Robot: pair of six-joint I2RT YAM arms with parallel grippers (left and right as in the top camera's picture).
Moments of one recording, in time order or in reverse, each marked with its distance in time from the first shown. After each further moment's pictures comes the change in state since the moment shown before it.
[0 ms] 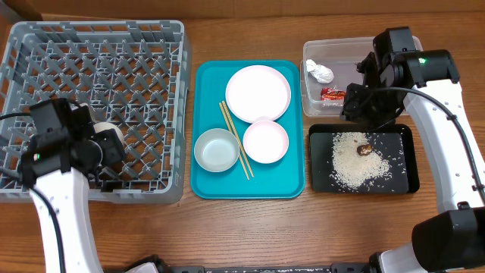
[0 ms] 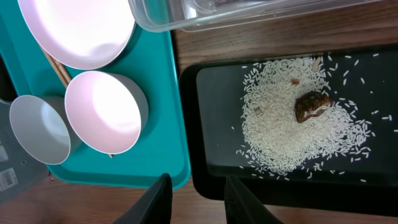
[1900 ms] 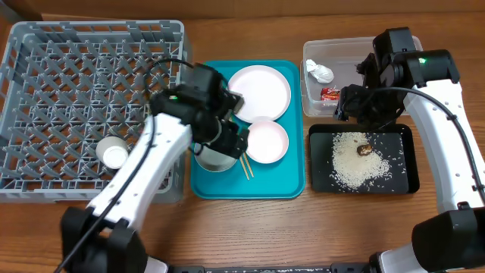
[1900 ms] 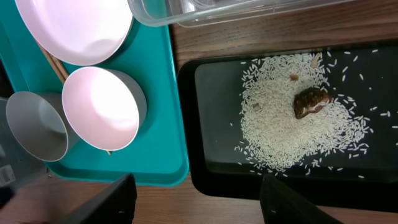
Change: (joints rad) left arm -0.773 0.365 0.211 -0.043 0.210 0.057; right arm 0.000 0.000 0.002 -0.013 0.002 -0.006
